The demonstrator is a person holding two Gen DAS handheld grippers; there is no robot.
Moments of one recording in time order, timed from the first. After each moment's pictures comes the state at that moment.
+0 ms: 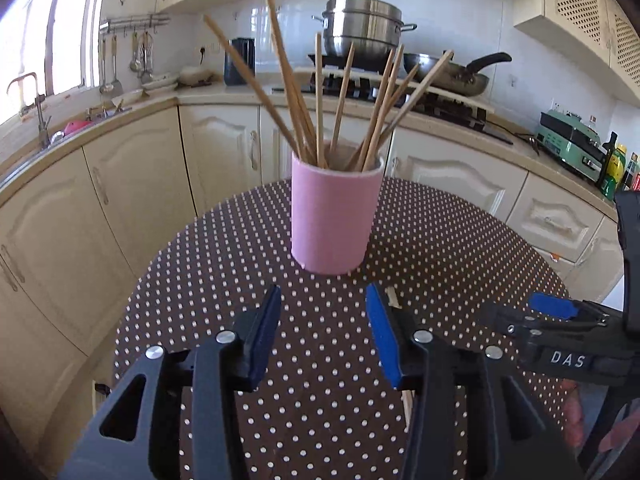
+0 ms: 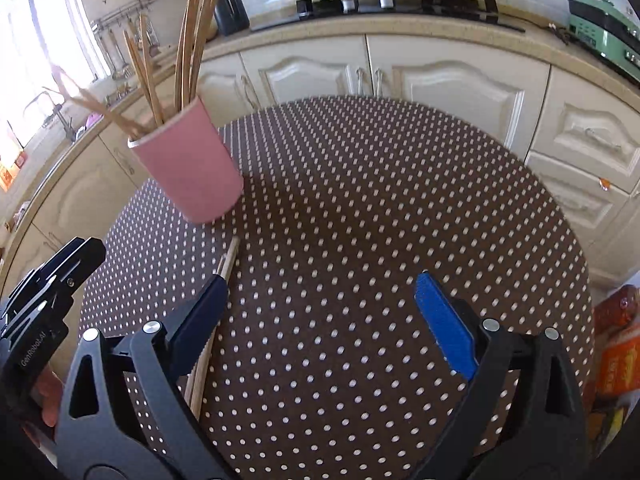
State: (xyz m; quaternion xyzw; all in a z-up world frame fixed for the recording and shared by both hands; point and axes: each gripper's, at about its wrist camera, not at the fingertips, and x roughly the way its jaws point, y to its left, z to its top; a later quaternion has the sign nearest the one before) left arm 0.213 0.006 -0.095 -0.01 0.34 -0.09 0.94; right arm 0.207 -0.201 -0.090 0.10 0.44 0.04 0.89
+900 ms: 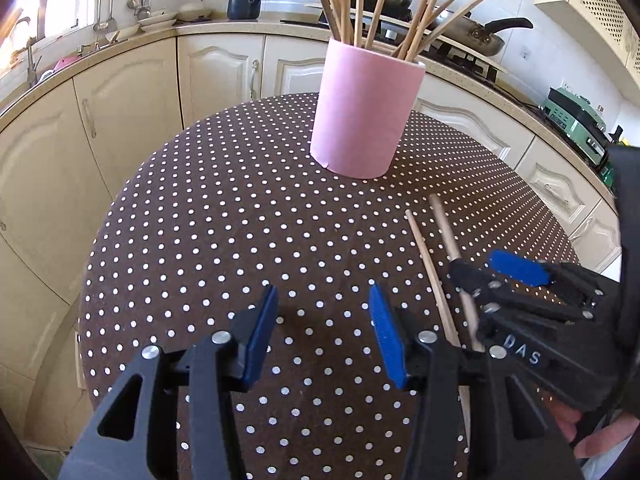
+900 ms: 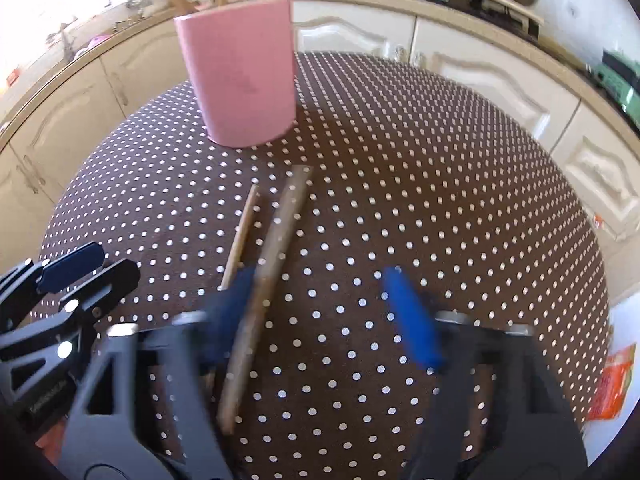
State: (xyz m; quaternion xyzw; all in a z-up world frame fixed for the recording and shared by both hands) left arm 0.208 0.037 -0.153 -0.04 0.42 -0.10 0.90; right arm 0.206 -0.103 -0.126 -0.02 0.45 0.05 0.89
